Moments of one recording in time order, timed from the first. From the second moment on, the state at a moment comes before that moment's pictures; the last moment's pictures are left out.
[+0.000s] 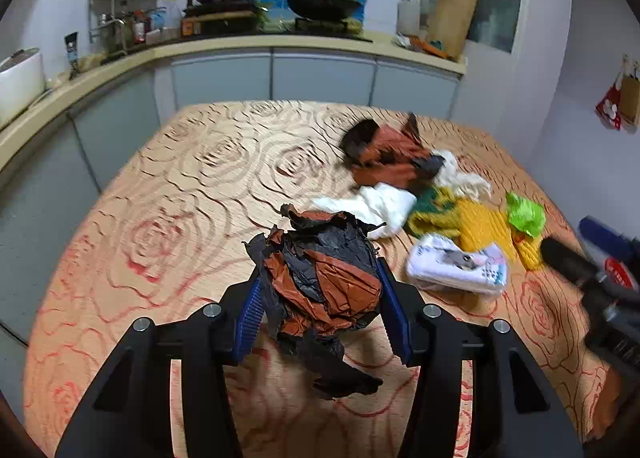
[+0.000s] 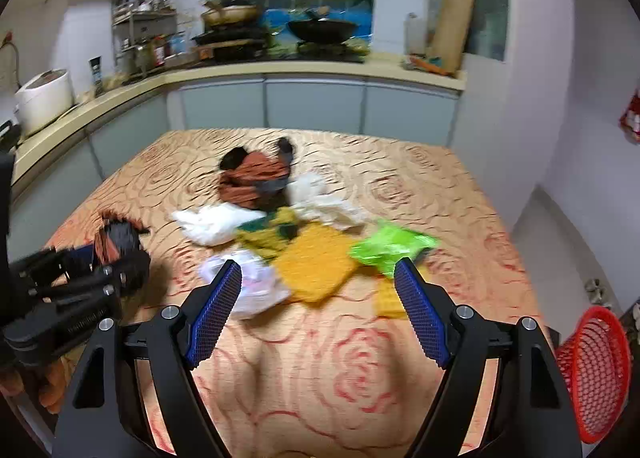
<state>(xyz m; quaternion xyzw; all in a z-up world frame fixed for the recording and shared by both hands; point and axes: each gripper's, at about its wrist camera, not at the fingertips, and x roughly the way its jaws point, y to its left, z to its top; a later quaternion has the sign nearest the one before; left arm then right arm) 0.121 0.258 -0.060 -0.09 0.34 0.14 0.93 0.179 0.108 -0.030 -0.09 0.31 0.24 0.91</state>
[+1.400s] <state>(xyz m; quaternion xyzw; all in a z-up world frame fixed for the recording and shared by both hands) 0.102 0.263 -0.030 -0.09 0.30 0.16 0.94 0.177 0.110 -0.020 -0.06 0.33 0.28 0.90</state>
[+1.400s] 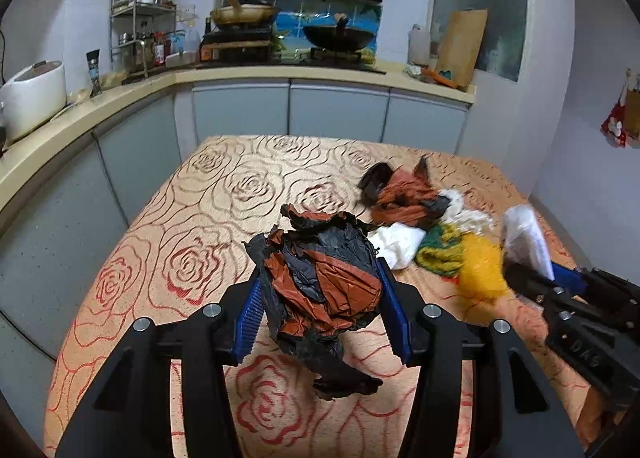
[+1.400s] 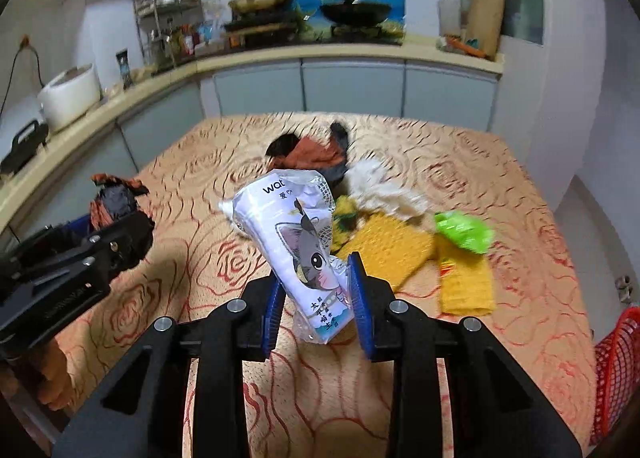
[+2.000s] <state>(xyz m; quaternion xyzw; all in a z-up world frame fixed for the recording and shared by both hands) 0.141 0.142 0.011 -0.04 0.26 0.03 0.97 0.181 -0.031 0.023 0.00 0.28 0.15 0.95</state>
